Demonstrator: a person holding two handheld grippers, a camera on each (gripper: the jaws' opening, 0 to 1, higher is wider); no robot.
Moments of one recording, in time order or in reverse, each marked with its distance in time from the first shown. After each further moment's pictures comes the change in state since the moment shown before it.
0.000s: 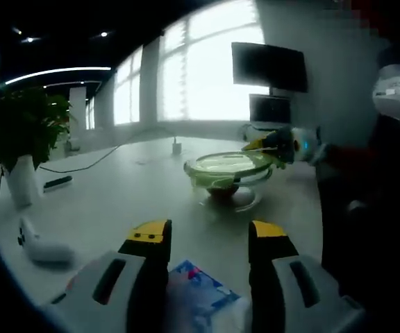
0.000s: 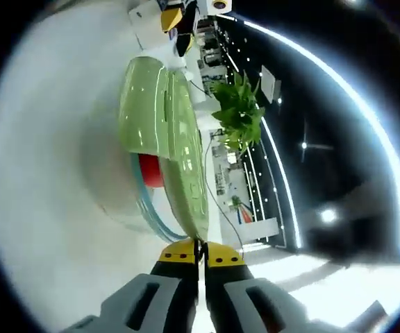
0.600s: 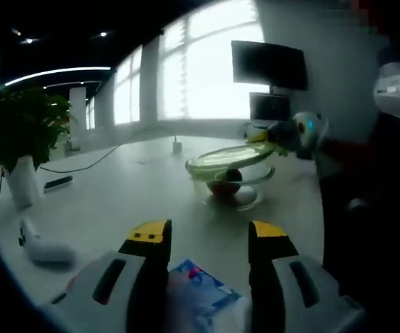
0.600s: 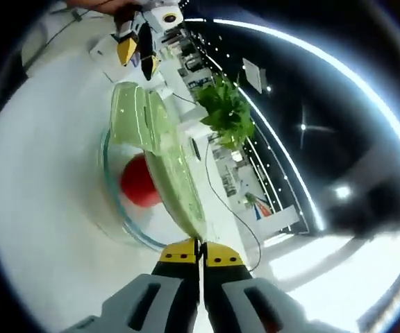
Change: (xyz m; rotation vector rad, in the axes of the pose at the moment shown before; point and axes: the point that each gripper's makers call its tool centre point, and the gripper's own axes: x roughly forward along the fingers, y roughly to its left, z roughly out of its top) left arm 0.000 0.000 -0.001 0.009 0.008 0.003; right arm -0.011 -0.018 0.007 0.223 -0.030 0.056
